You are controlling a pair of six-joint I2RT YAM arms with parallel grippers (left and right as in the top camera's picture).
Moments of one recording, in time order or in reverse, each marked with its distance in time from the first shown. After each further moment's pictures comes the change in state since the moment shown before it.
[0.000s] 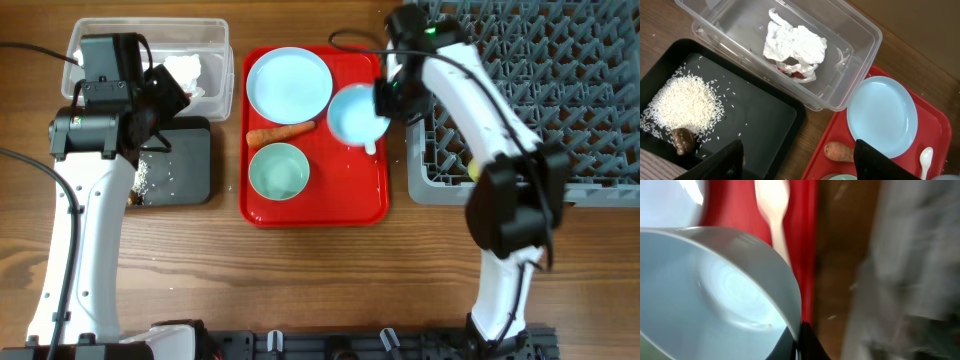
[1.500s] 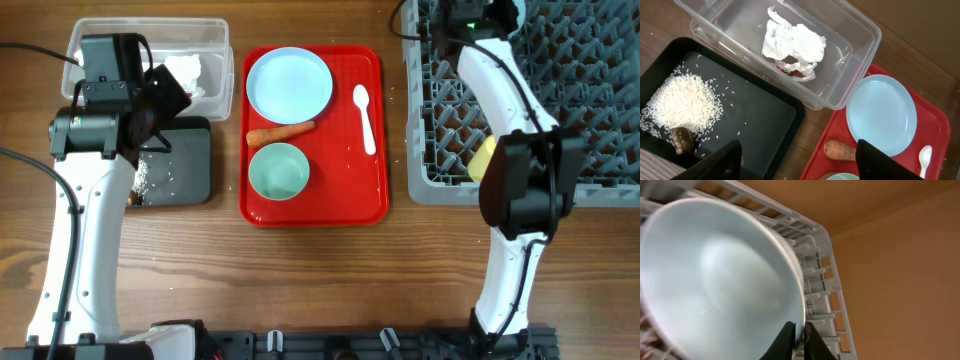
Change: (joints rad) left arm 0.000 0.000 0.000 -0.003 0.007 0.000; right arm -0.151 0.146 -0.008 0.792 1.030 -0.702
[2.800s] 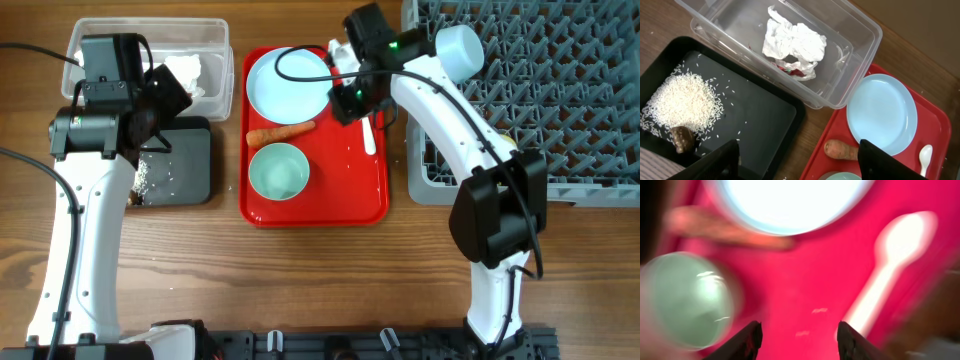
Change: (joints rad) left arm 0.000 0.000 0.000 -0.003 0.000 0.000; right arm 0.301 -0.106 -0.008 -0.692 -1.254 0.407
